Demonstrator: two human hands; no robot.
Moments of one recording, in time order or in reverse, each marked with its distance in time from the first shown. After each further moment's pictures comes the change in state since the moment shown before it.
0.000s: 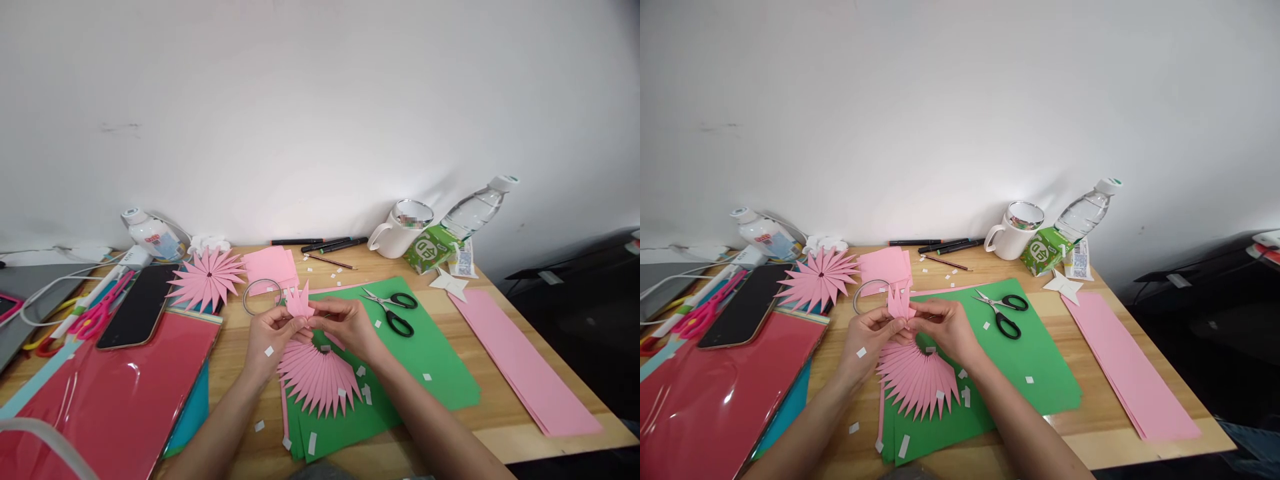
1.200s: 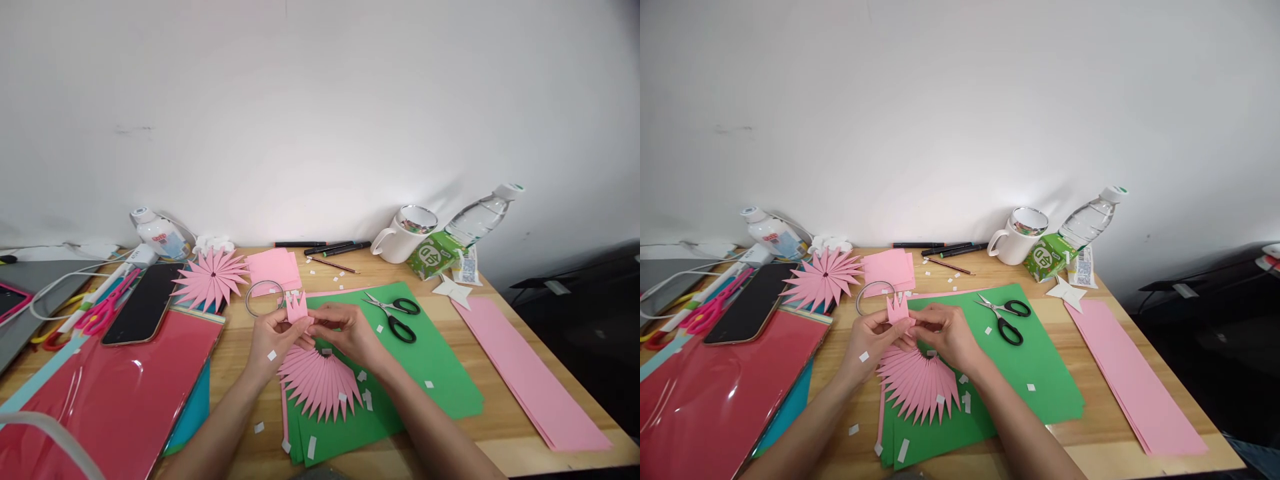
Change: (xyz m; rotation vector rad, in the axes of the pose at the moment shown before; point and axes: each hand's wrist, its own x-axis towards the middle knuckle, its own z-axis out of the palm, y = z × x) left_hand 0.000 0.000 -0.002 0.092 -0.068 0.035; right_hand -0.003 -0.001 -0.006 -0.405 -0.177 -0.084
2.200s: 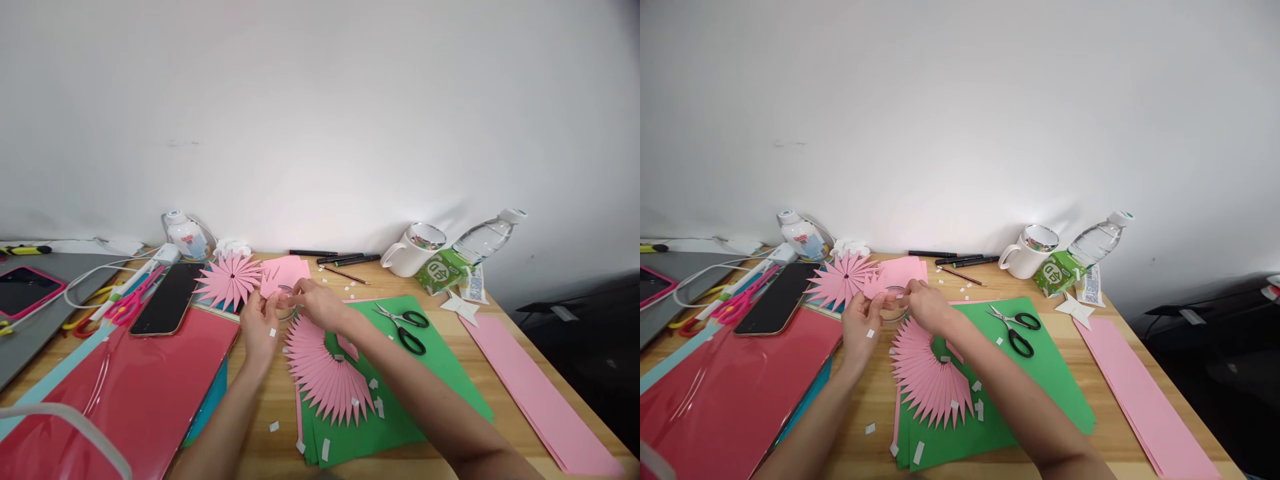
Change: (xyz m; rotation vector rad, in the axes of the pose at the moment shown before) left_hand 0.015 0.005 -0.038 0.396 0.564 0.297; right_hand 0.077 -0.015 0.031 -1.108 -0.405 -0.254
